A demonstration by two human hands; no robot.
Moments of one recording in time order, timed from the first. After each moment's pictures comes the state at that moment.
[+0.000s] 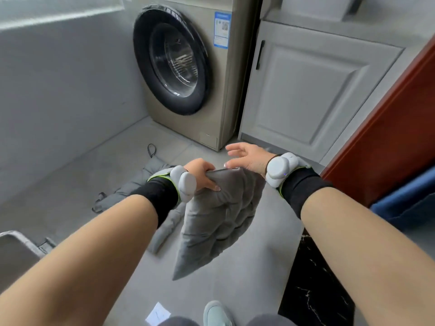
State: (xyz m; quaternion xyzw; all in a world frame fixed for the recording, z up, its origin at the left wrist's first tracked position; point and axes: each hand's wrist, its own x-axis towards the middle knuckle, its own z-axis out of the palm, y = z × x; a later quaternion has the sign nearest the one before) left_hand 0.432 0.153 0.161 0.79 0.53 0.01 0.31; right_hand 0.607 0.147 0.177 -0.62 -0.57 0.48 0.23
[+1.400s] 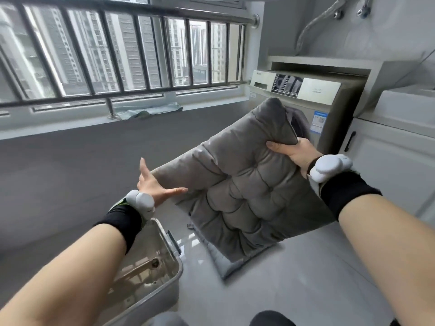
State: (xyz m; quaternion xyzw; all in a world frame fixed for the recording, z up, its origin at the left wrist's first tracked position) left_hand 0.136 -0.043 0.304 0.39 0.80 0.41 0.21; right_hand 0.454 0.081 0.386 -0.42 -0.60 0.51 0.45
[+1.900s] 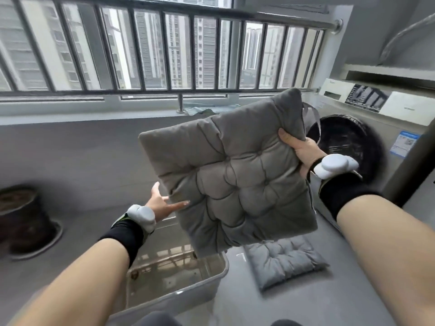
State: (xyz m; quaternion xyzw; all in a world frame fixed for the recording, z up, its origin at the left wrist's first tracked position) left_hand 0.021 -0.148 0.269 0.29 0.74 0.51 0.33; right_hand 0.280 0.047 0.397 -0.34 -0.56 0.63 0.43
